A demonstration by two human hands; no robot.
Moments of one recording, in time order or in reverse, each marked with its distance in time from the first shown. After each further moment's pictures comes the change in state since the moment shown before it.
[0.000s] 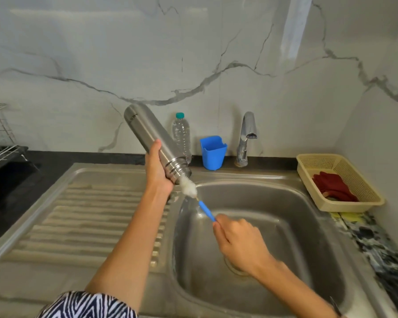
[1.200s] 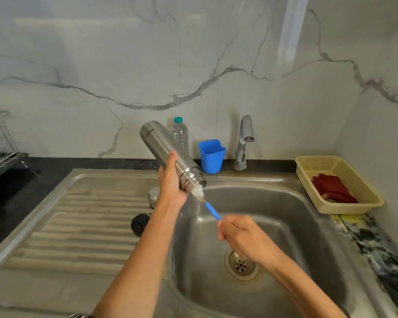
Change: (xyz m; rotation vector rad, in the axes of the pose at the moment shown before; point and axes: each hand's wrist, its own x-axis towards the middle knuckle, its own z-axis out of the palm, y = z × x) left_hand -0.015 -0.031 0.014 0.040 0.031 -0.013; right_hand 0.008 0.012 -0.014 0.765 -0.146 0.165
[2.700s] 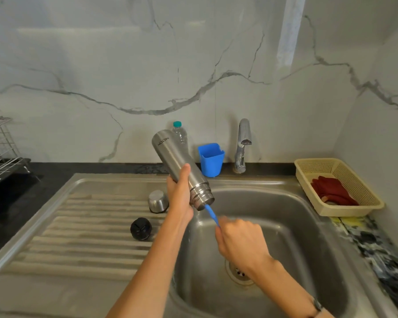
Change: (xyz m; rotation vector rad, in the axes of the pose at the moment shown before) left_hand -0.025 -0.020 0.005 0.156 0.045 0.059; right_hand 0.005 0.017 0.009 -1.145 0.380 -0.228
